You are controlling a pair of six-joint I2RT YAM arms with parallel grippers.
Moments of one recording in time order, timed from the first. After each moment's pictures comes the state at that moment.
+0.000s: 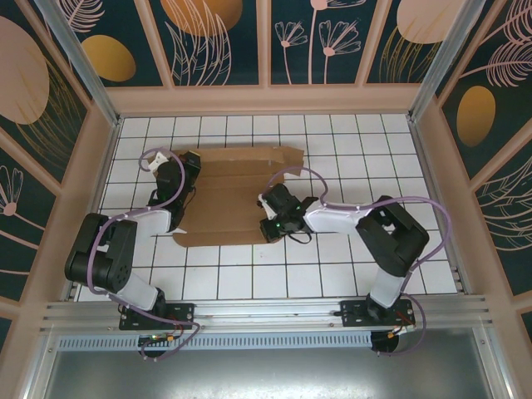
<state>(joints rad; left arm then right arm) -0.23 1.56 0.61 0.75 -0.07 -1.17 0.84 1.73 0.97 -0.31 -0.19 0.36</state>
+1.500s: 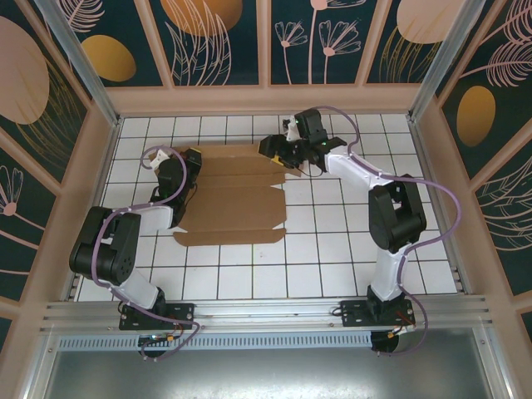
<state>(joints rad) -0.23 1.62 0.66 0.77 -0.06 -1.20 0.48 1.90 1.47 -0.24 -0.57 0.75</state>
